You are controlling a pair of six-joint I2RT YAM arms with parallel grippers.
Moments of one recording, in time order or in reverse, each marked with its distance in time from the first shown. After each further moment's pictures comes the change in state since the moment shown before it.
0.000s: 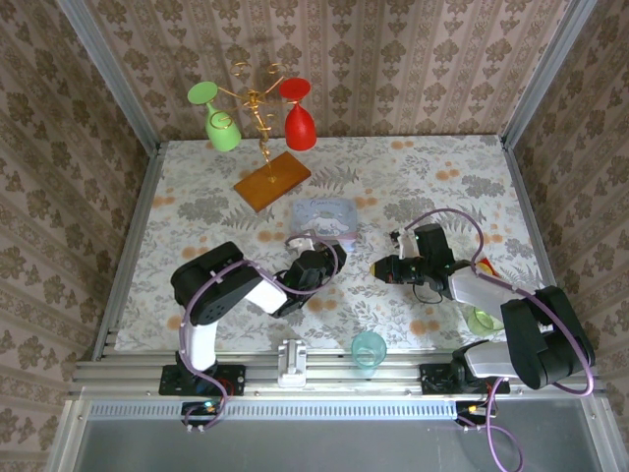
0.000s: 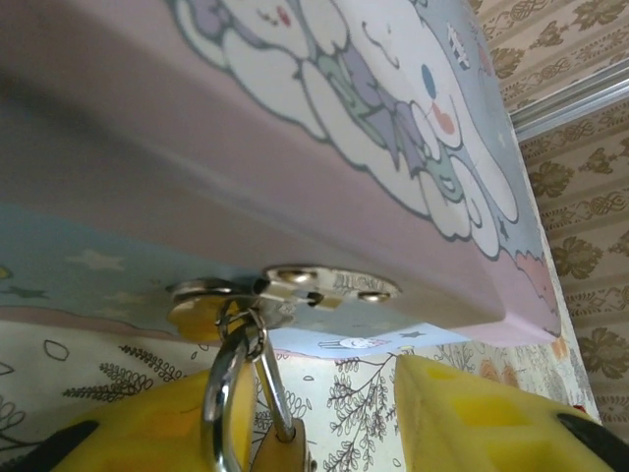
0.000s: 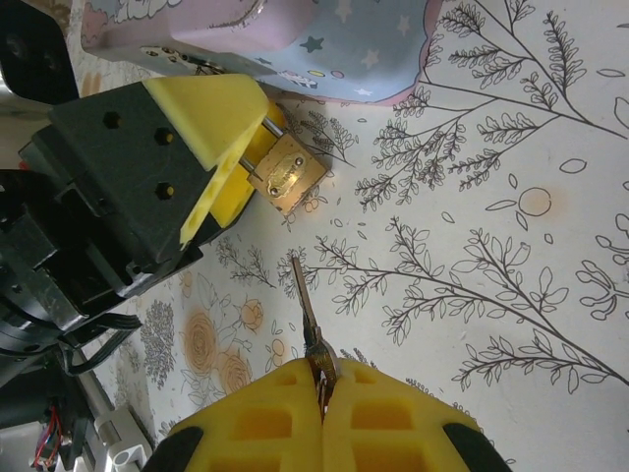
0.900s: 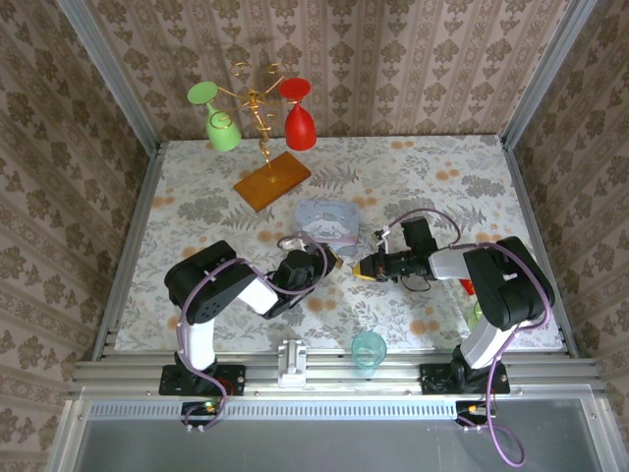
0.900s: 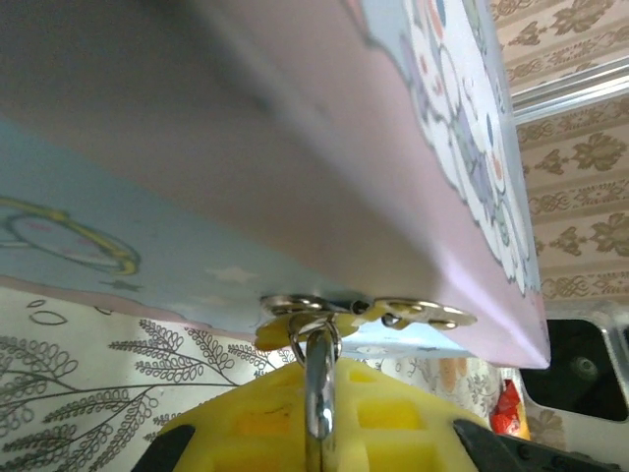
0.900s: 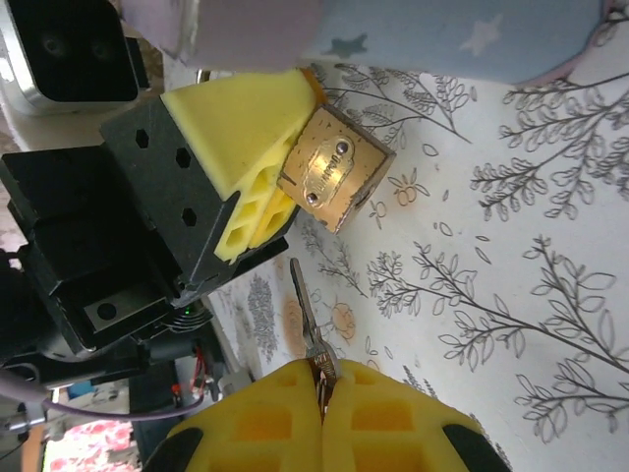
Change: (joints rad) left arm 0.068 -0.029 -0.085 0.093 0.168 -0.120; right arm -0.006 0.364 0.124 0.166 -0.366 0.146
